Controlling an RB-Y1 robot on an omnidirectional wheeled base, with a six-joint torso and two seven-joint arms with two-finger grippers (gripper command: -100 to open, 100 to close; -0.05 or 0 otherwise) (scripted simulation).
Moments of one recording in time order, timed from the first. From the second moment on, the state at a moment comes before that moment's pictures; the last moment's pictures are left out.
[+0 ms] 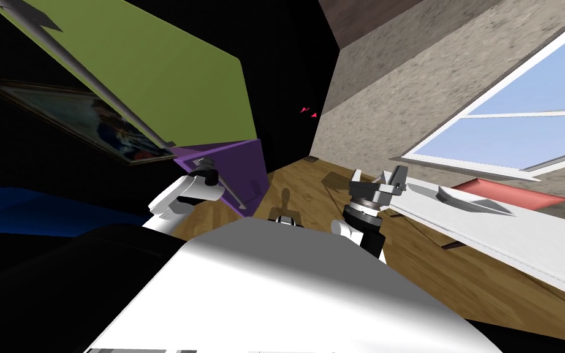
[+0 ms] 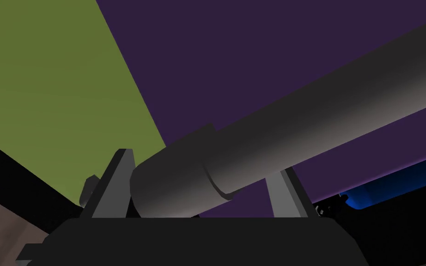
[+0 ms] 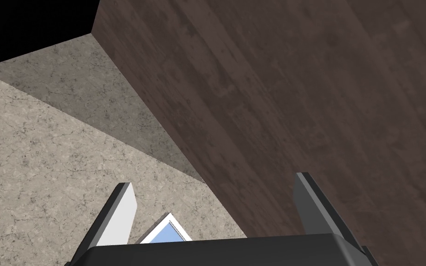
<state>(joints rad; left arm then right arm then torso) 0.31 0.87 0.29 -2.49 -0.35 1.38 0.51 0.46 0.03 -0.05 -2.38 -0.06 -0.49 -0.17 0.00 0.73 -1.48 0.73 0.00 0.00</state>
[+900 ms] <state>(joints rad) 0.35 0.95 0.31 -2.46 -0.43 1.58 0.61 0.46 0.03 -0.05 -2.38 -0.06 -0.49 -0.17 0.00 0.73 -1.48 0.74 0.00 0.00</state>
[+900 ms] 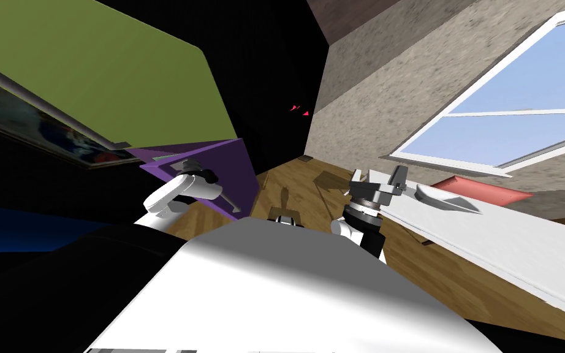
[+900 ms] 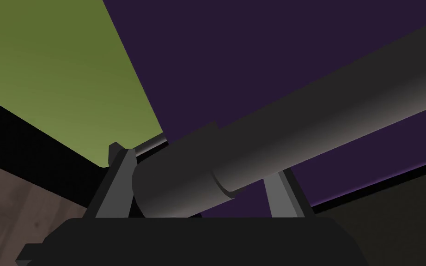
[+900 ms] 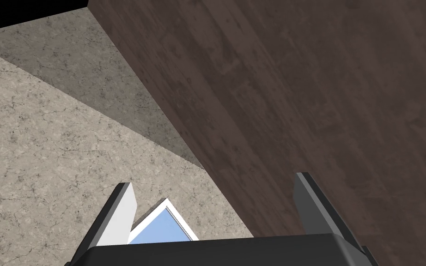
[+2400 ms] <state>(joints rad) 0.35 1.02 0.43 -2.49 -0.39 1.84 0.56 0.46 0.03 -0.05 -2.38 -0.06 -0.49 -0.17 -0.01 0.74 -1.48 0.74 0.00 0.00</state>
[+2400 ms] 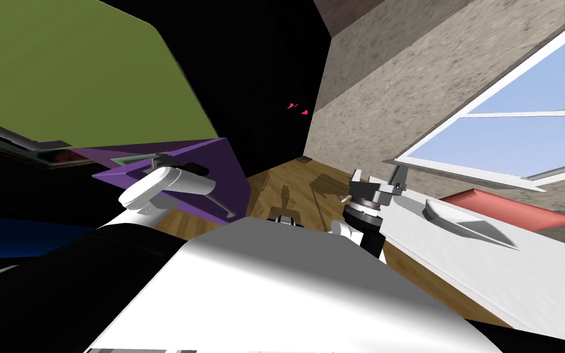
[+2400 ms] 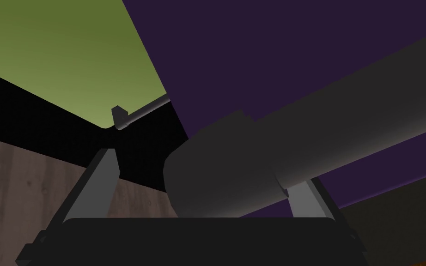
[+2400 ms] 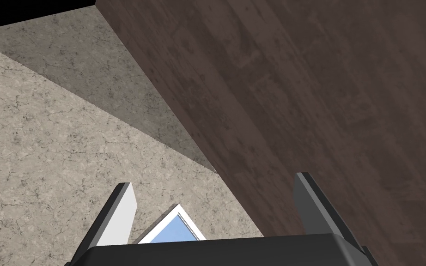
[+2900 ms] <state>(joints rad) 0.35 1.05 0.47 -2.53 -0.34 1.91 0.53 0.46 0.03 -0.05 -2.38 -0.06 -0.49 -0.17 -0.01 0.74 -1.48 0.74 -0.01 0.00</state>
